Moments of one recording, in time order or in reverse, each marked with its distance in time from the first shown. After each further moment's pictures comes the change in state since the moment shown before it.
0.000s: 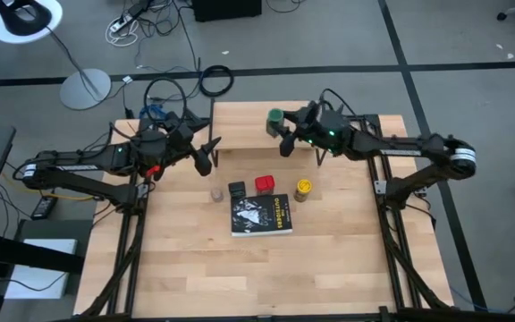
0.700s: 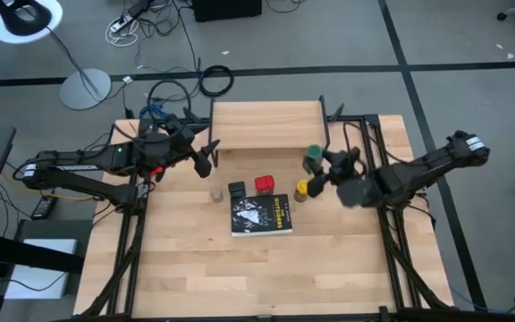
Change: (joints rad) left arm 0.000 0.006 0.000 -0.072 0.000 -0.047; right arm 0.670 -0.193 0.000 -0.761 0.932 0.650
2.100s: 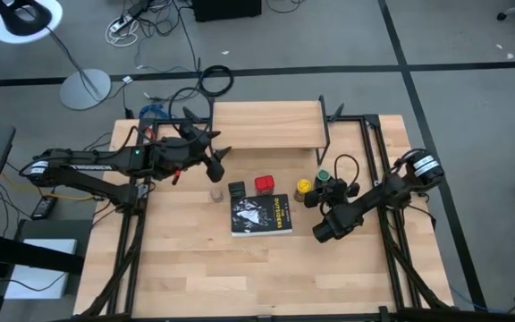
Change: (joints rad) left arm -0.003 0.112 0.000 0.040 0.027 -0.039; right arm 0.041 0.613 -0.137 -0.624 -0.064 1.454
